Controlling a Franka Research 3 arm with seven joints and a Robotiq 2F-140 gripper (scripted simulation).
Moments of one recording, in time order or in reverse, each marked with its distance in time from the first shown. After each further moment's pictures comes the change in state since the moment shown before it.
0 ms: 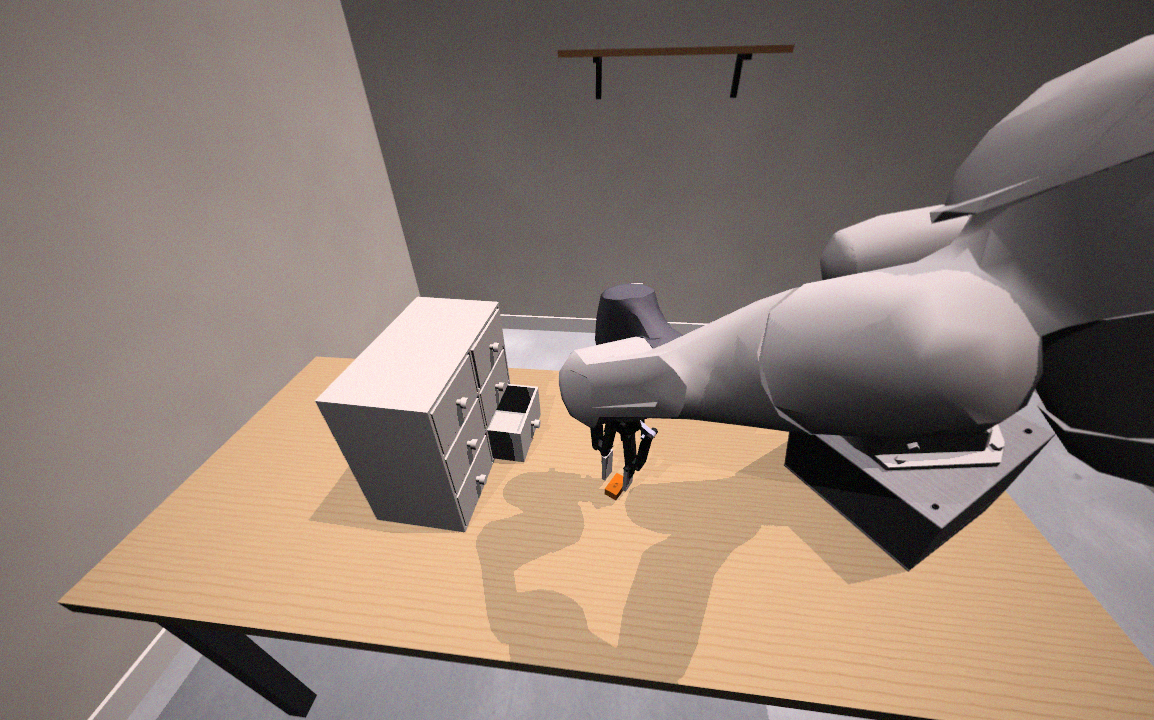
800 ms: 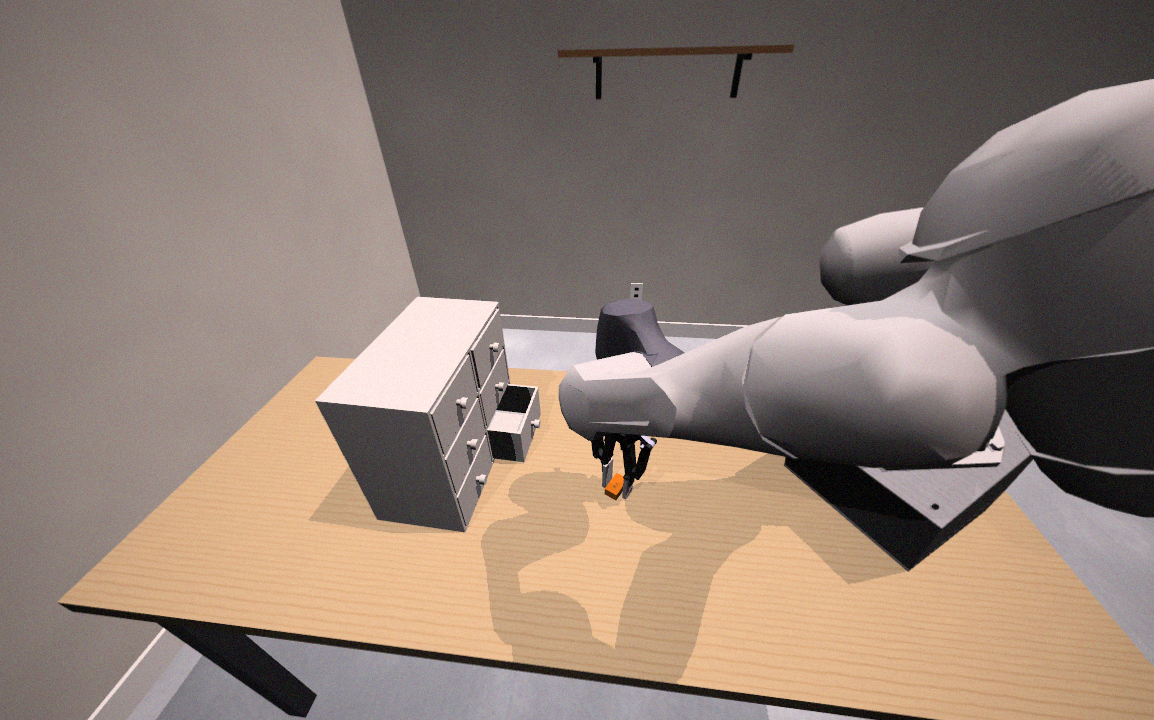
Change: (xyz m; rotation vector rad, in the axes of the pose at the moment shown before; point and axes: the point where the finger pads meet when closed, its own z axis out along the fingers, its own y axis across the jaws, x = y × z) arm 0.000 -0.001 0.024 0.001 -0.001 0.002
